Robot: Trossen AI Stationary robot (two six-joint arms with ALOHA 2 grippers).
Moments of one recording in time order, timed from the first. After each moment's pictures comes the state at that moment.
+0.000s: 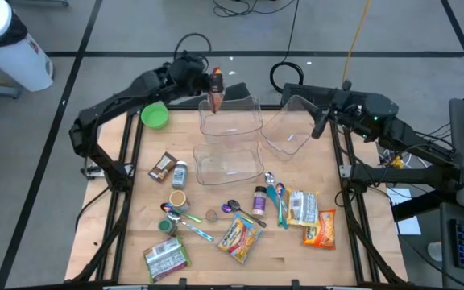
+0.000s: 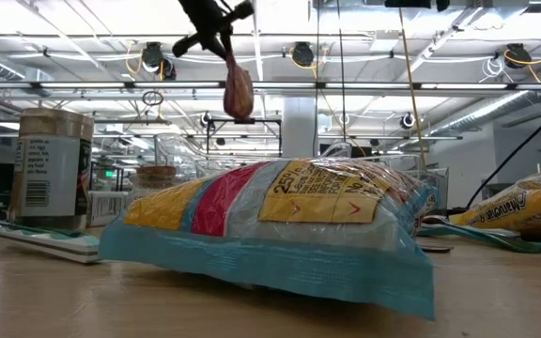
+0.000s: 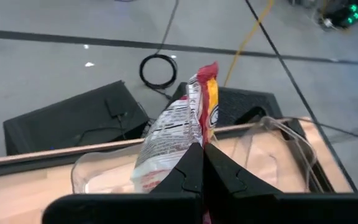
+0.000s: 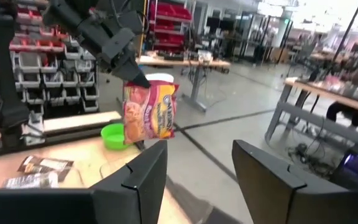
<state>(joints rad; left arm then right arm) 0.48 1.61 1.76 -0.76 -0.36 -0.80 -0.37 0.77 1.03 -0.30 0.24 -0.12</state>
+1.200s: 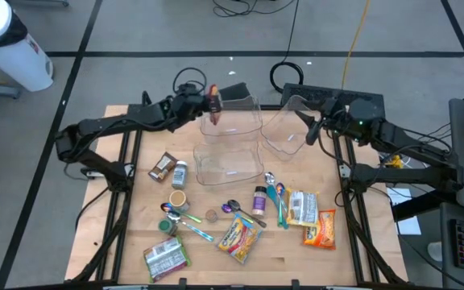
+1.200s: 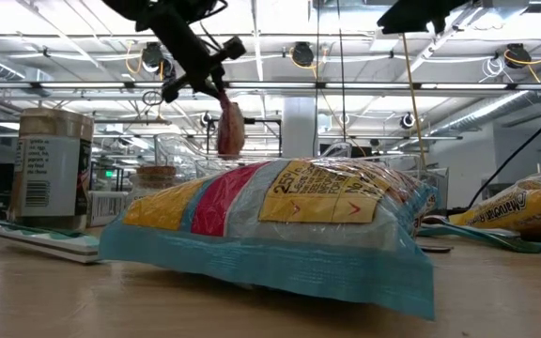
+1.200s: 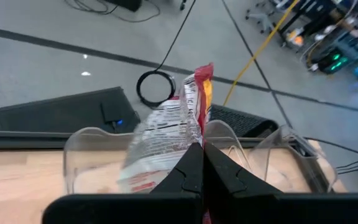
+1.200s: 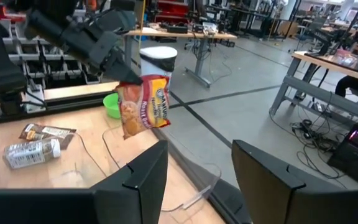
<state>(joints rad) 0.43 1.43 1.13 -0.21 -0.48 -0.88 -0.37 0.77 0.92 -0.29 0.24 -0.09</state>
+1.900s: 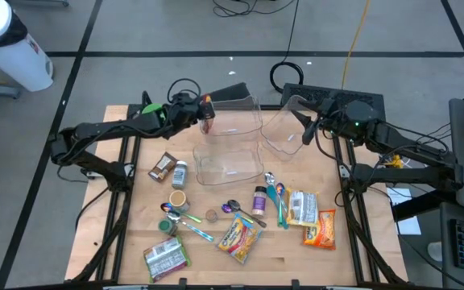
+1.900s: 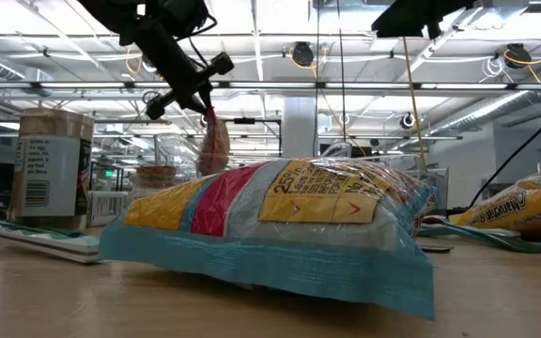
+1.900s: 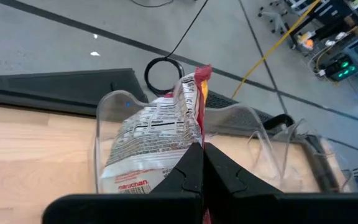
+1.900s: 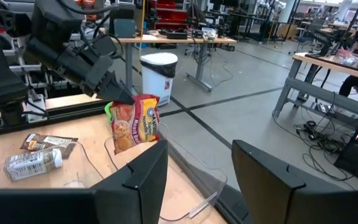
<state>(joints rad) 0.43 1.40 0.99 -0.18 -0.47 -0.99 -0.37 0.79 0.88 -0.21 0.24 -0.06</state>
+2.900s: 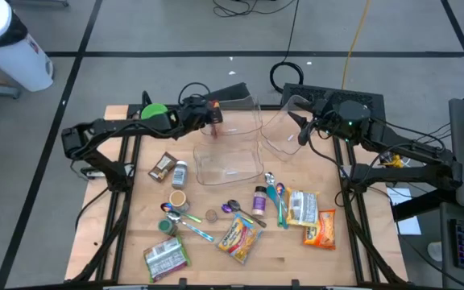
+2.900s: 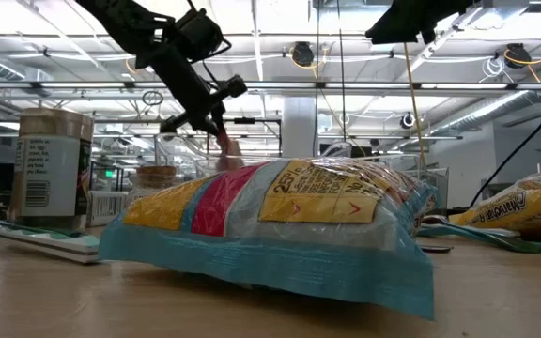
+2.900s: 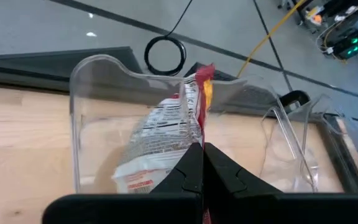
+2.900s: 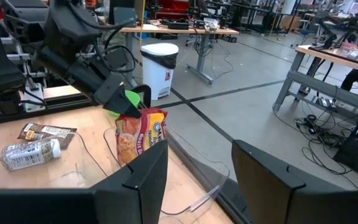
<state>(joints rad) 0.44 1.54 0.99 -0.08 -0.40 -0.98 -0.37 0.83 0.88 -0.21 0.23 -0.07</state>
